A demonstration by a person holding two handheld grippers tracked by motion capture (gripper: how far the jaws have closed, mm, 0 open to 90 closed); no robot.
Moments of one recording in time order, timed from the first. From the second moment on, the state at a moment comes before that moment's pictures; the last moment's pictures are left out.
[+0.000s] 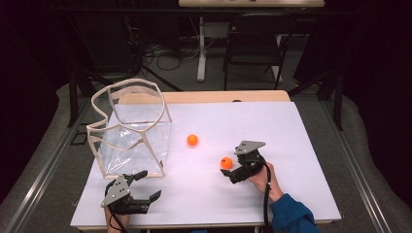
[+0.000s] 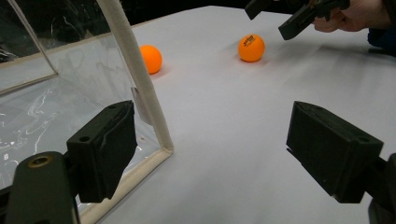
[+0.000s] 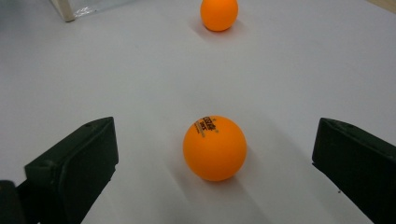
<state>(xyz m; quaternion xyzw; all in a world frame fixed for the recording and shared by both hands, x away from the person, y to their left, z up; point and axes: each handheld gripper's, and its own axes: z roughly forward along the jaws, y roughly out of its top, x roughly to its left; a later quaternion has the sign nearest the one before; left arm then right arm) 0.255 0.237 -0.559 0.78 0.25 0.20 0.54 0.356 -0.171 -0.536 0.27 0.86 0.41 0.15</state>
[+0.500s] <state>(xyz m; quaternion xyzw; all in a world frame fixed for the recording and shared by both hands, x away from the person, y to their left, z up) 0.254 0.237 -0.558 0.78 0.25 0.20 0.54 0.363 -0.162 -0.540 0.28 0.86 0.39 0.14</state>
